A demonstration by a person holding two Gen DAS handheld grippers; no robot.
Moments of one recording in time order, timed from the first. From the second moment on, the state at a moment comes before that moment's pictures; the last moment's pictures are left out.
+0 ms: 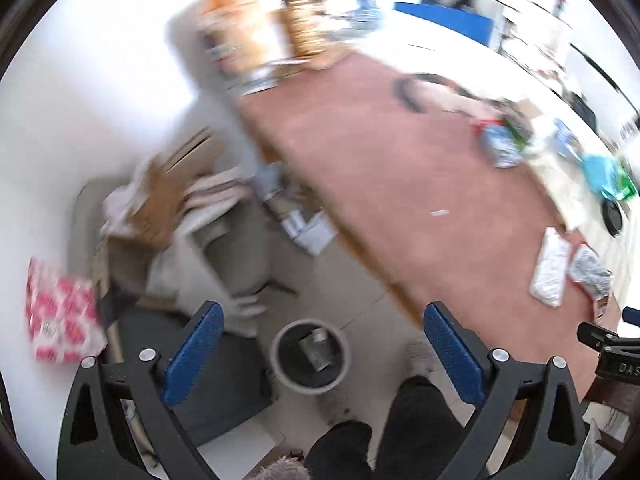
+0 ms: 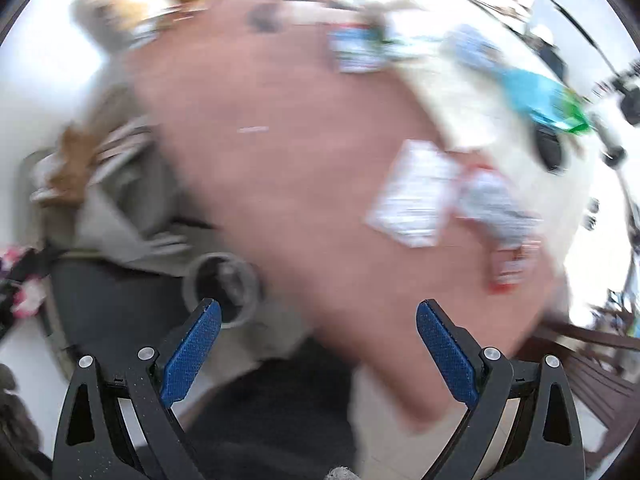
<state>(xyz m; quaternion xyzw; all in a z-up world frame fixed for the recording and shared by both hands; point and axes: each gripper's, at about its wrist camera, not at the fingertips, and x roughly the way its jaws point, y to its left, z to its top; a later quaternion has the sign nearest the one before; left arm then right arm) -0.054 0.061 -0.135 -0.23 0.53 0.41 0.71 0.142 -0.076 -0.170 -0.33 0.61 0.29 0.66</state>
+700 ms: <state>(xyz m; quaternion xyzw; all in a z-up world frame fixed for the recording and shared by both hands) 0.197 -0.017 -0.257 -0.20 0.66 0.23 0.68 0.383 -0.189 -0.284 -0.19 0.70 0.18 0.66</state>
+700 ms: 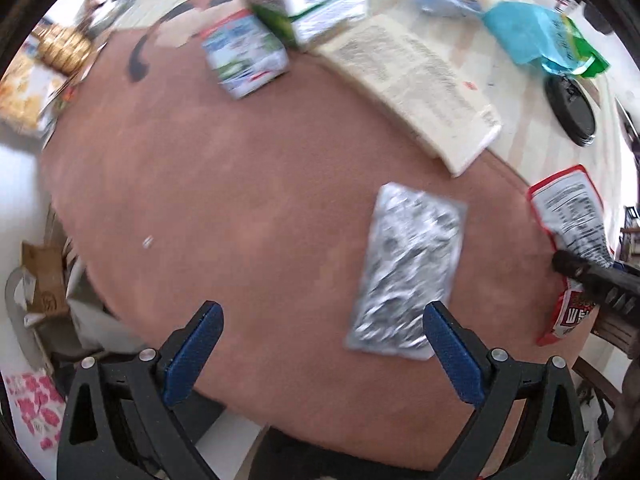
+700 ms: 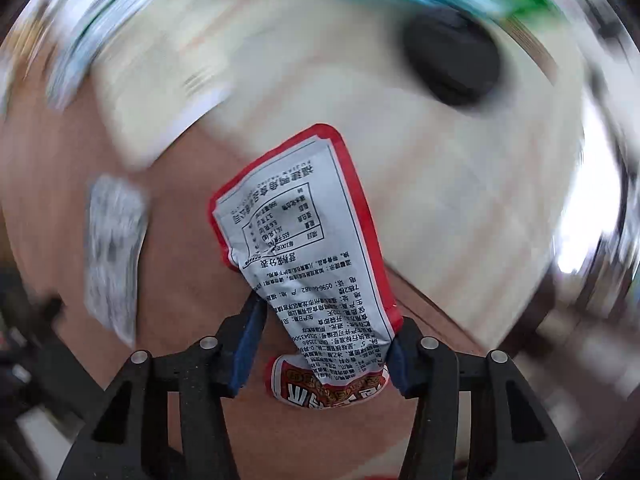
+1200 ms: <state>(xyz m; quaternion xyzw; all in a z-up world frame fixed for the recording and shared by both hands) 0.225 -0.051 -0.283 -0.16 0.69 0.17 0.68 0.398 -0.230 -0.287 -0.13 0.70 0.16 0.68</state>
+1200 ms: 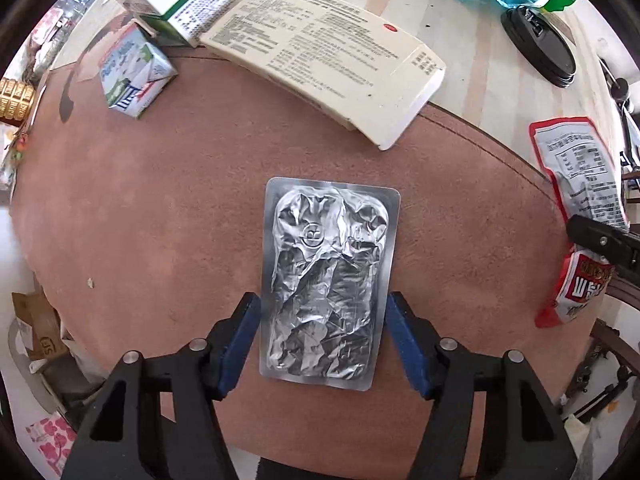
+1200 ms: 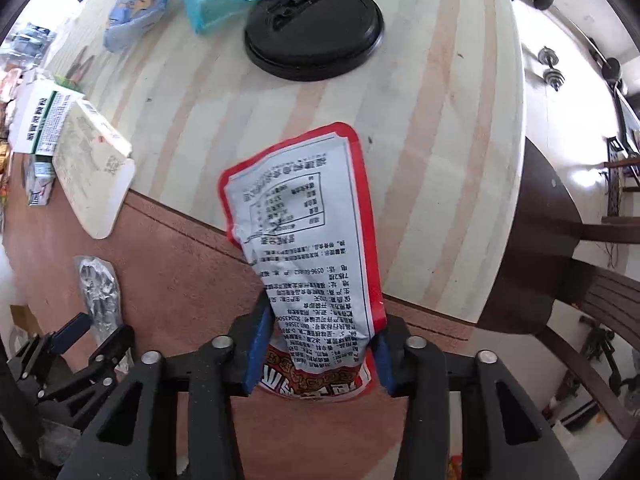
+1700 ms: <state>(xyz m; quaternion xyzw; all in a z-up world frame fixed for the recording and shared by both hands) 0.210 0.000 -0.206 -0.20 0.62 0.22 0.73 0.367 -0.219 -0.235 -0.10 0.66 0.20 0.71</state>
